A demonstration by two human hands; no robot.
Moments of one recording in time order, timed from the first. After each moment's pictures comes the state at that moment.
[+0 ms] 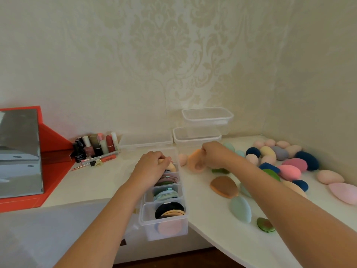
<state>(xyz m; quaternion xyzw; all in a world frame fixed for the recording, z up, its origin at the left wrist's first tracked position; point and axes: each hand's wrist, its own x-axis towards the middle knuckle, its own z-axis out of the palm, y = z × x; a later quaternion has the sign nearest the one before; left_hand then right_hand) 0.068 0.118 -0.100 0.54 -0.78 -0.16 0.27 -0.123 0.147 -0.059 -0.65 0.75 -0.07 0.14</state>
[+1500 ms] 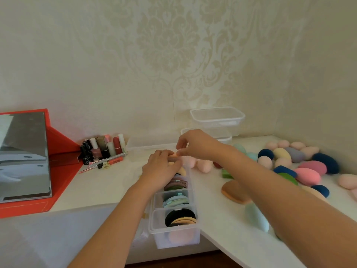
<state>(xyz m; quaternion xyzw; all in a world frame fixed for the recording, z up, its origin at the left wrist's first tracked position) 0.068 0.106 -0.101 0.56 -0.77 -0.18 0.23 -0.074 0.120 -0.036 -0.77 0.61 -0.17 0.10</state>
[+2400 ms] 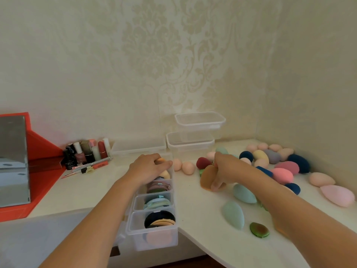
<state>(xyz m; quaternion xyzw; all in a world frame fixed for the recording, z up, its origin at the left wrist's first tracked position) 0.060 0.084 -0.103 0.55 -0.80 -0.14 0.19 -0.148 0.191 -0.056 -0.59 0.79 -0.02 0.17</state>
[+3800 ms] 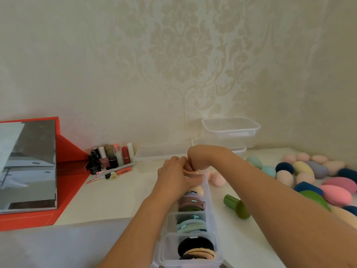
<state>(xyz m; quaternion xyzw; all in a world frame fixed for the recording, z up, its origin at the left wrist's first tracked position) 0.057 0.095 -0.101 0.51 -0.79 -0.14 0.32 -0.054 0.072 -0.041 -0.76 0.64 0.11 0.02</state>
